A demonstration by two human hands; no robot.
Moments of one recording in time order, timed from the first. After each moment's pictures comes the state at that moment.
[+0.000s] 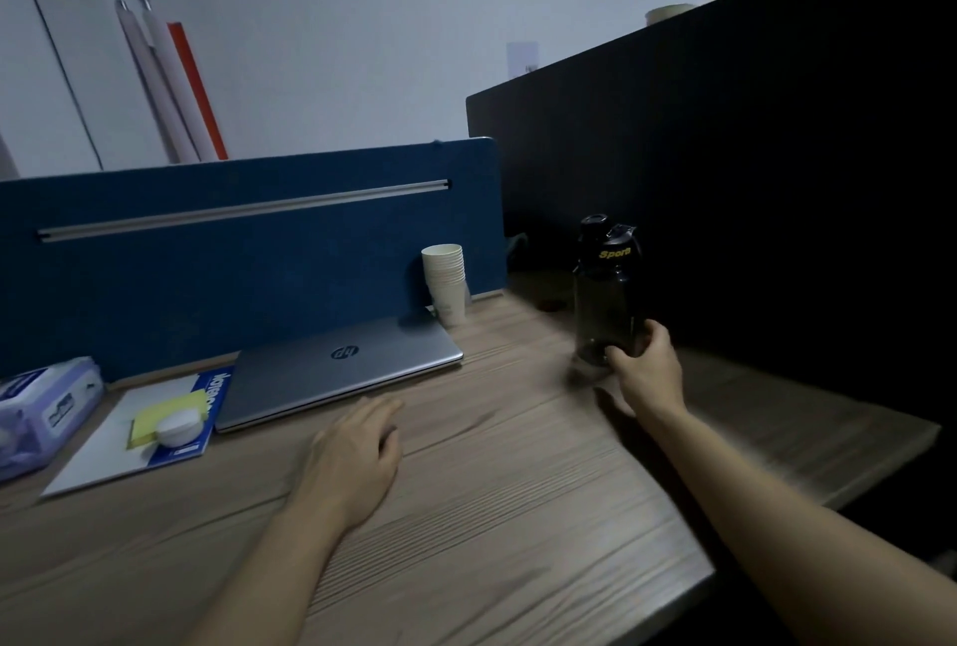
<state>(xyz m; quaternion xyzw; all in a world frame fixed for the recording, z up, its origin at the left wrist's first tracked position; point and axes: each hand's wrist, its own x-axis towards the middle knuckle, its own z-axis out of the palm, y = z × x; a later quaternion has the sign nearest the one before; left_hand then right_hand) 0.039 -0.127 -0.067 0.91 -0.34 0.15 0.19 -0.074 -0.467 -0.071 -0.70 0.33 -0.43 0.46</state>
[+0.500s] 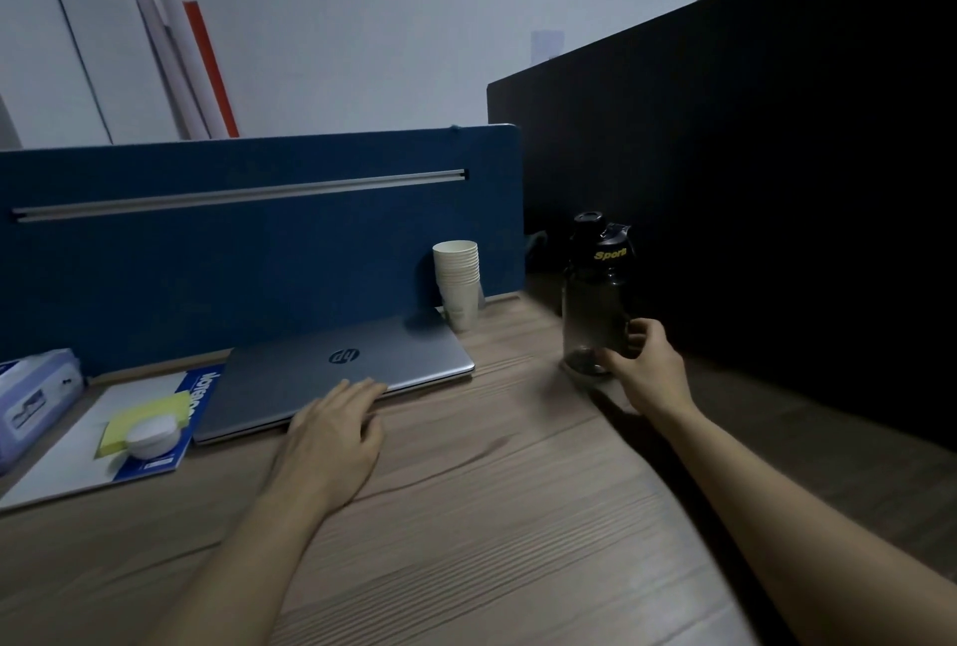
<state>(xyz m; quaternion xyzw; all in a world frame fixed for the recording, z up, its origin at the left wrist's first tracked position) 0.105 -0.138 -0.073 0.92 -0.30 0.15 0.18 -0.024 -0.488 -0.071 -0.78 0.27 -0.38 0.42</state>
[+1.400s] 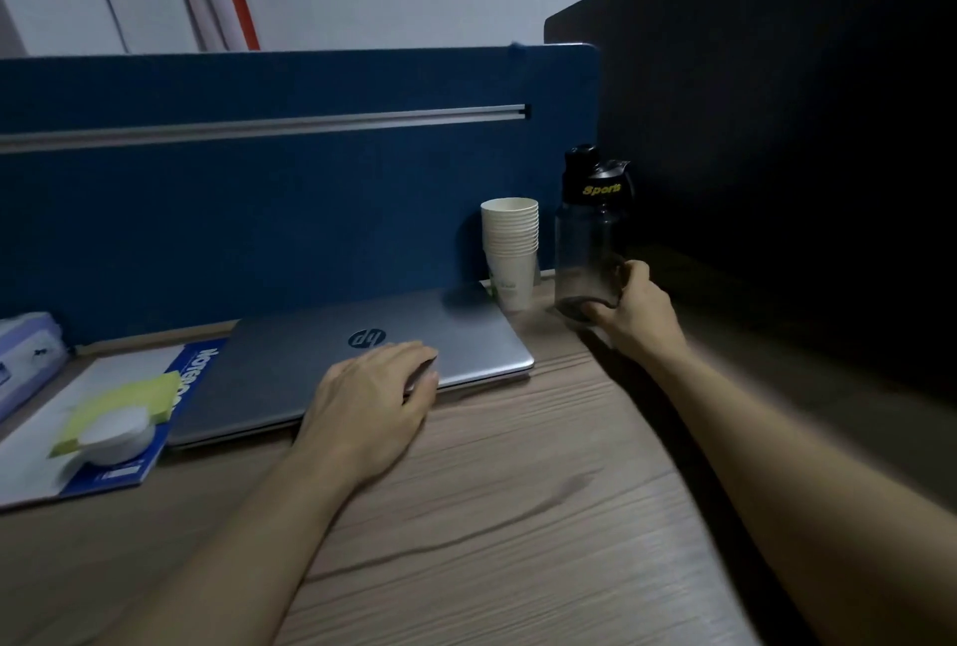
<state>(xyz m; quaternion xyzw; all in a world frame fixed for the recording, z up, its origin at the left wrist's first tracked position) 0.160 -0.169 -0.070 0.90 -0.34 0.21 0.18 0.127 -0.485 -0.066 -0.86 0.23 -0.32 0.32</state>
